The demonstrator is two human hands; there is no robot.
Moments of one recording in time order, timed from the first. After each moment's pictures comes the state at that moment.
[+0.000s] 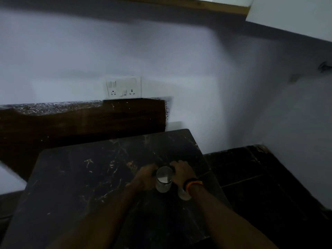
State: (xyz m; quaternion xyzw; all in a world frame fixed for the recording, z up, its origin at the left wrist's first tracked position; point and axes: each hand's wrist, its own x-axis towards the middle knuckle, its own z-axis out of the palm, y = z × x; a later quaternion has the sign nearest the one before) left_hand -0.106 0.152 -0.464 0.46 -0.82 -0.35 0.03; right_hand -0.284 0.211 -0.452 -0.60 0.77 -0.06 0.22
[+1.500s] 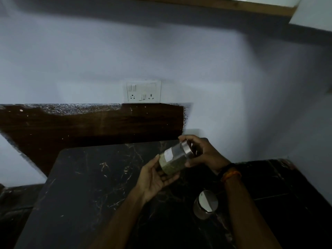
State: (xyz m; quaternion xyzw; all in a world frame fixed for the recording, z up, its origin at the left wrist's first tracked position) left_hand -0.084 0.141 -0.421 0.28 -0.14 -0.88 0.35; right_hand -0.309 0.153 -0.336 -0.61 0.51 -0.36 0.49
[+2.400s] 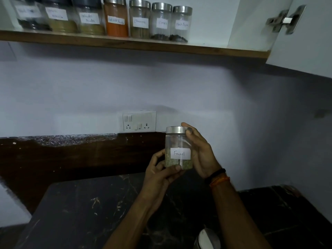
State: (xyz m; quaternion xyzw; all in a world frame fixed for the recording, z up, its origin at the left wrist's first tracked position) left_hand -0.126 0.110 -0.322 0.20 -0.38 -0.76 0.49; right_hand -0.280 0.102 -0.255 -0.41 0.36 -0.64 0.53
